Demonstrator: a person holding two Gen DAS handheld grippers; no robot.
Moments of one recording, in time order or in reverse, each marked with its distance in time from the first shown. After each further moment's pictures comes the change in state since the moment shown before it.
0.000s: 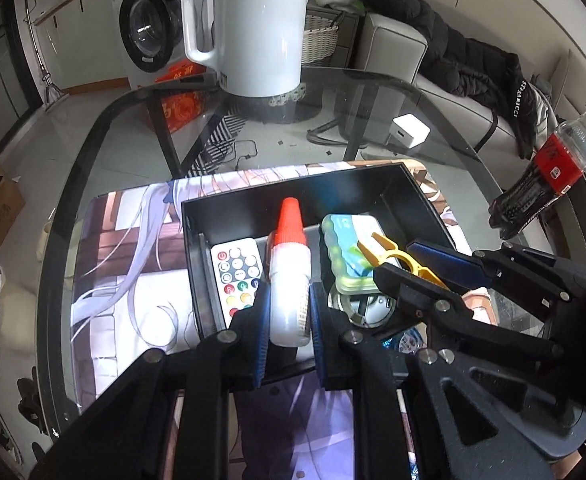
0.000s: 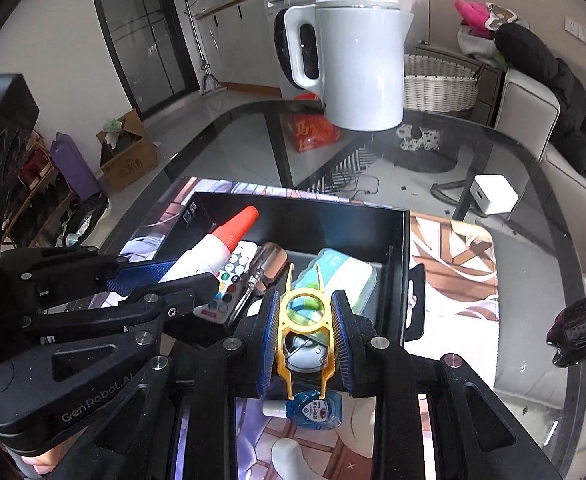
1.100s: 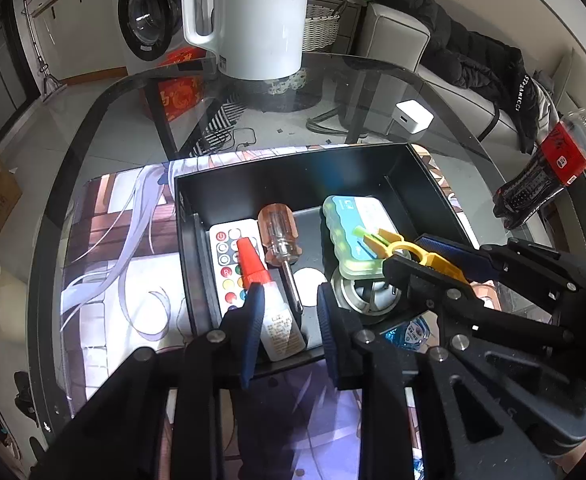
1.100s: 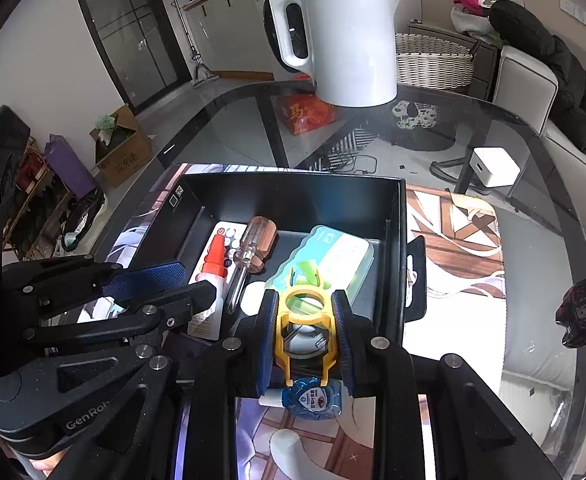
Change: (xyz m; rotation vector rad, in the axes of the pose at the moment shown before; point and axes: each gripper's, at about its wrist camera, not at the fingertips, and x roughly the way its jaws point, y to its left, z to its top) left arm 0.011 0.004 -0.005 -0.009 0.029 -0.007; right arm 0.002 -0.005 -0.004 0.037 0.041 -0.002
